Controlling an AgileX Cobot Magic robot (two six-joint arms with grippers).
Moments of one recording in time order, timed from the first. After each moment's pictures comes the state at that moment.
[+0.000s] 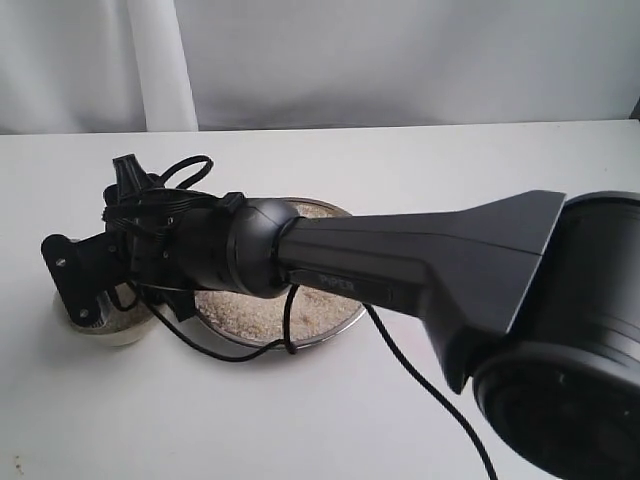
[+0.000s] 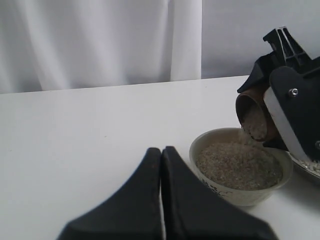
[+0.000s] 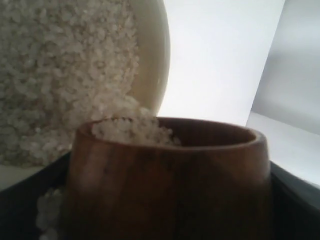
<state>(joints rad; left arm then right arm) -0.01 0.00 0.00 0.13 0.28 -0.06 0.99 2.34 -1.84 -0.83 0.45 -0.49</state>
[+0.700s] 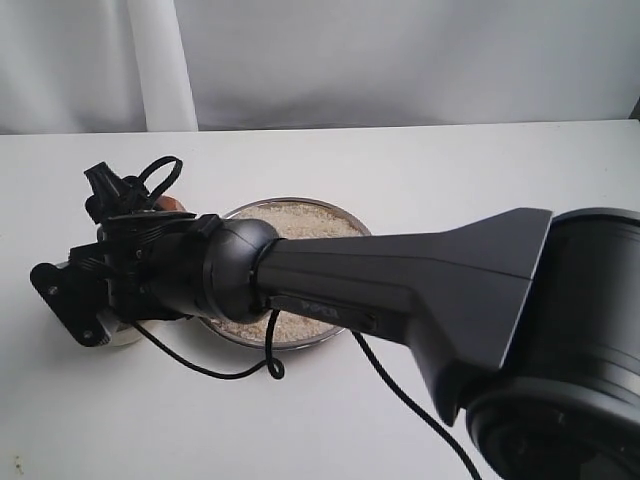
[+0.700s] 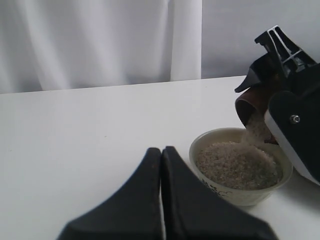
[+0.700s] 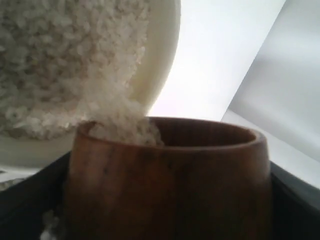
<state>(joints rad) -0.01 0.00 0.00 0.13 0.28 -0.06 1.05 2.34 -1.84 -1.02 0.54 -0.50</state>
